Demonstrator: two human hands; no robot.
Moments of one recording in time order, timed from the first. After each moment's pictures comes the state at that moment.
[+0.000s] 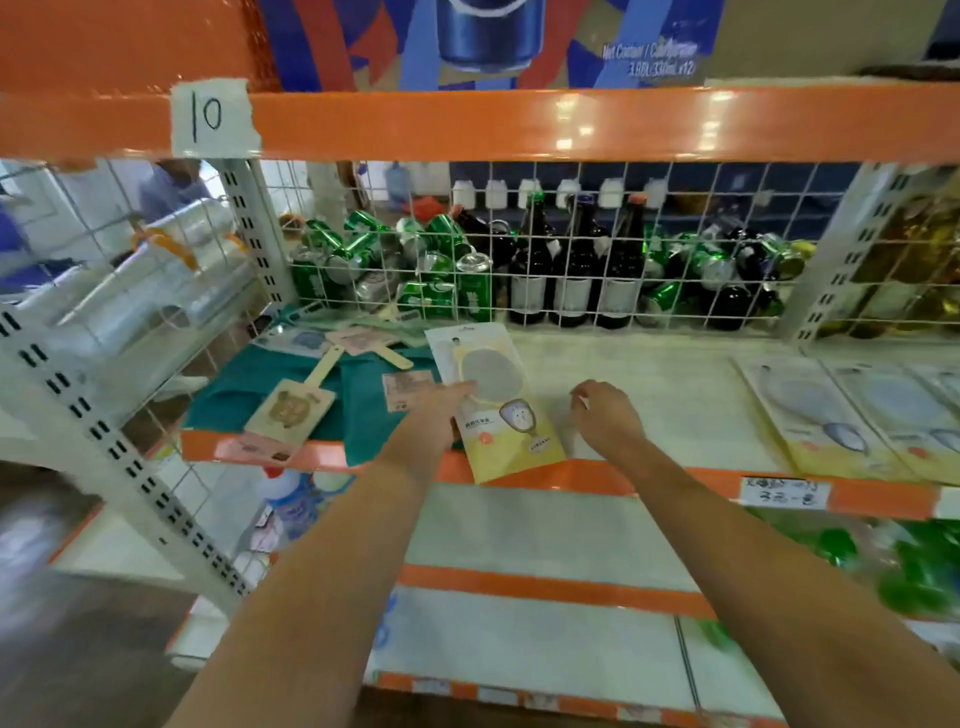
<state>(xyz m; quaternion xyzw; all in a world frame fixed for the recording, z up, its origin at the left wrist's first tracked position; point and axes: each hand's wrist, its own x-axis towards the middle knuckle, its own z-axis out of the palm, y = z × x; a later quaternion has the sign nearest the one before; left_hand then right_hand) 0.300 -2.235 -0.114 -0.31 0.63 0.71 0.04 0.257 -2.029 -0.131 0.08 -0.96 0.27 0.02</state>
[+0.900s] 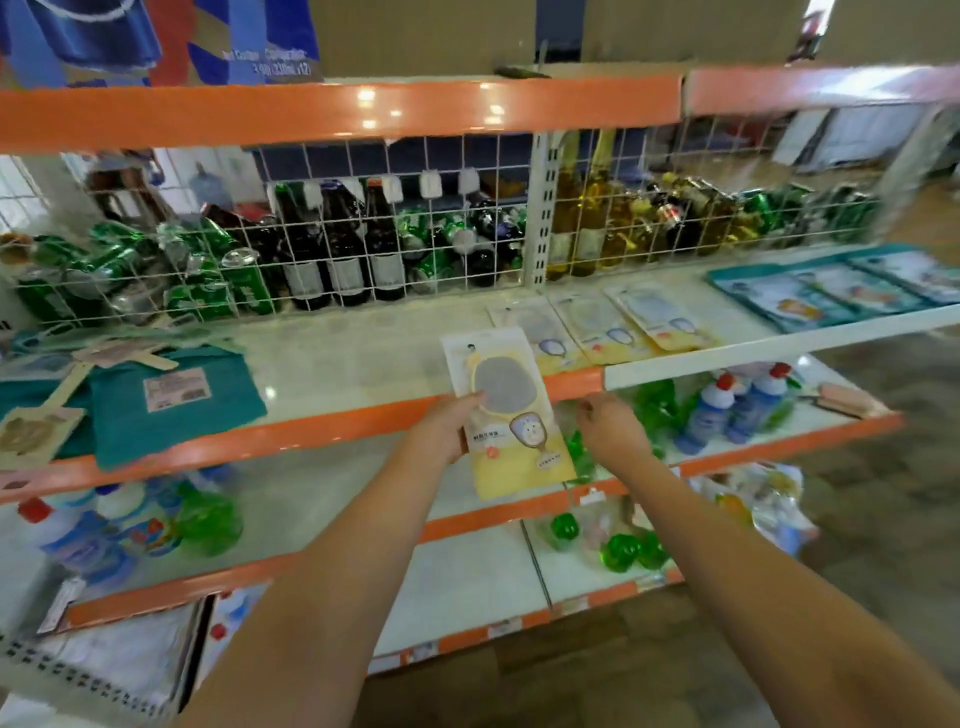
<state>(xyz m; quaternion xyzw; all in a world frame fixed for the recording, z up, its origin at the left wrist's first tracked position) 0.366 -1.942 -0.119 -0.16 0.61 0.74 0.24 0.402 -1.741 -0.134 -0.08 -0.96 0.26 0.05</state>
